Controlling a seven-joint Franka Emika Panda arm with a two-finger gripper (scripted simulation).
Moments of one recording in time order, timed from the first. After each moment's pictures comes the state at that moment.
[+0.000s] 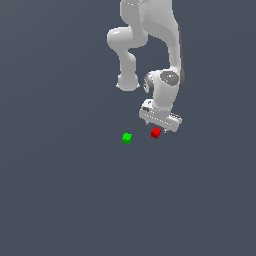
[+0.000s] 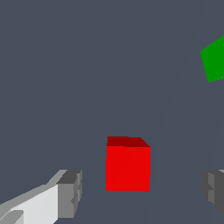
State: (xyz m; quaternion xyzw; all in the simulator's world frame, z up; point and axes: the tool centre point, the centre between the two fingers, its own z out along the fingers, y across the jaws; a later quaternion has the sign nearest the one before) arm -0.126 0.149 0.074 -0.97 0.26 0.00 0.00
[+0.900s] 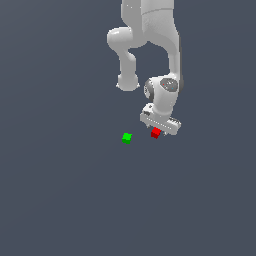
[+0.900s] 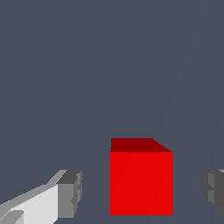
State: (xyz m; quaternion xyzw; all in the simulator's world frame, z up) arm -0.128 0.155 0.044 -0.96 0.27 0.00 0.00
